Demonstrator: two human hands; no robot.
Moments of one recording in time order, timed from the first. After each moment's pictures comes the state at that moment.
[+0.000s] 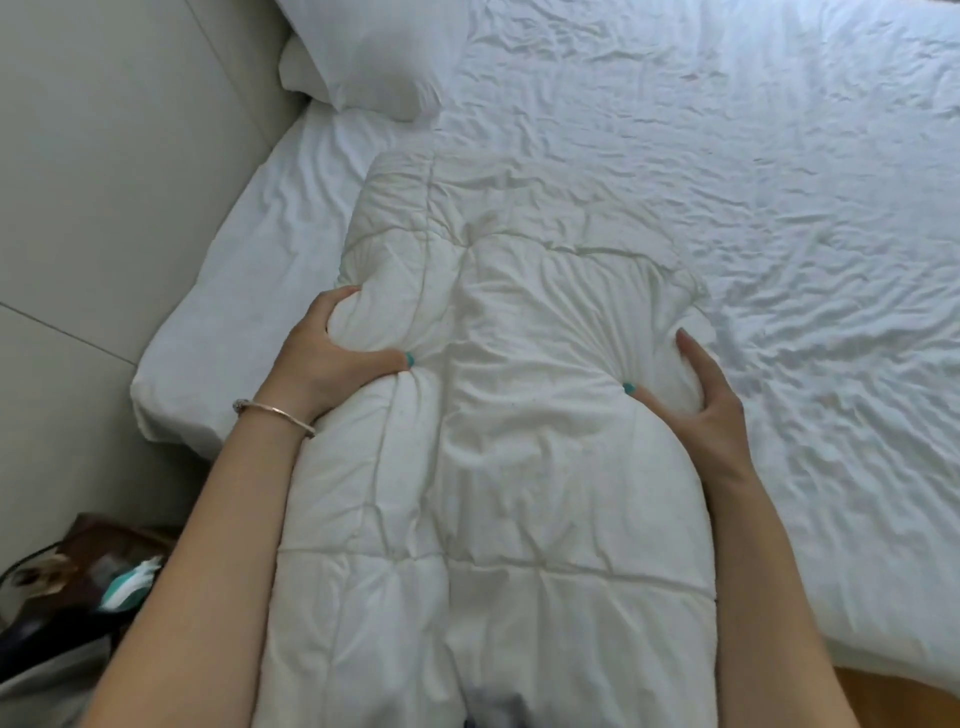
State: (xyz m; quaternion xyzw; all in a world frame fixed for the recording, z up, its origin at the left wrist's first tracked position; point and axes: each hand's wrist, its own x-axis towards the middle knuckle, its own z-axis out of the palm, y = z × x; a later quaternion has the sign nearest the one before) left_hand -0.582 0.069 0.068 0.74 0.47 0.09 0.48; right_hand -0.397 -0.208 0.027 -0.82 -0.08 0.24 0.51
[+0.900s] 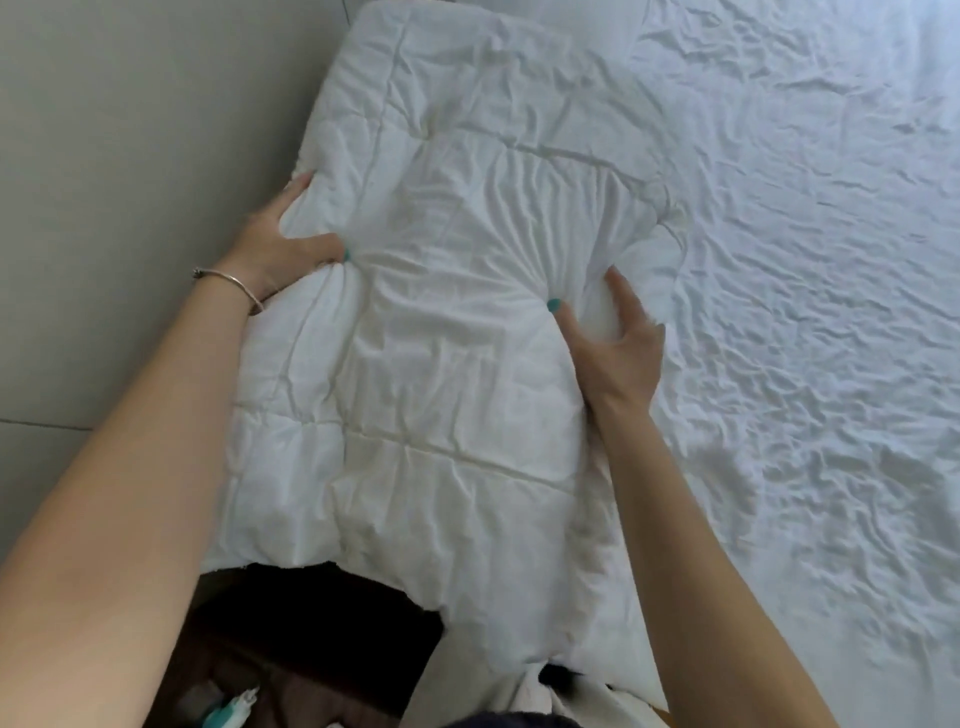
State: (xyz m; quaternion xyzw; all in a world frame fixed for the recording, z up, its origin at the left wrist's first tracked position) left_hand -0.584 0.557 -0.004 0.71 0.50 0.09 0.48; right_hand -0.410 0.277 -0.026 -0.86 -0.09 0.19 0.46
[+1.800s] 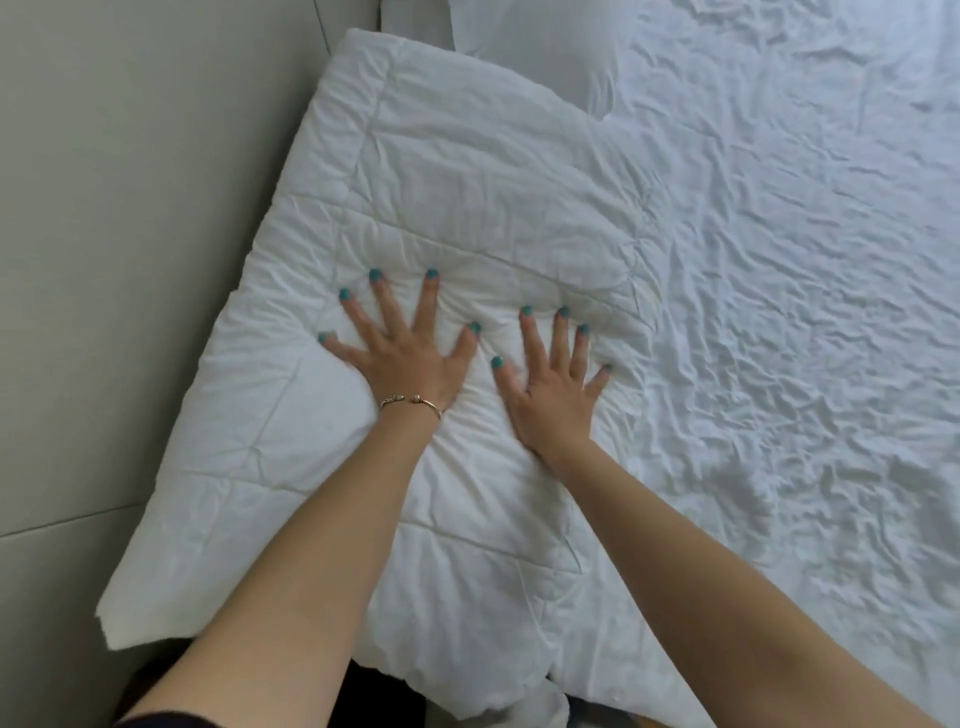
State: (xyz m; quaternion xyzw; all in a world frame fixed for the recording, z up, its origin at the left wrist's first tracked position) left_hand -0.500 0.464 -0.164 0.84 0.53 -0.06 0.10; right_hand -0.413 0.333 -0.147 -0.92 -0.29 0.24 0.12
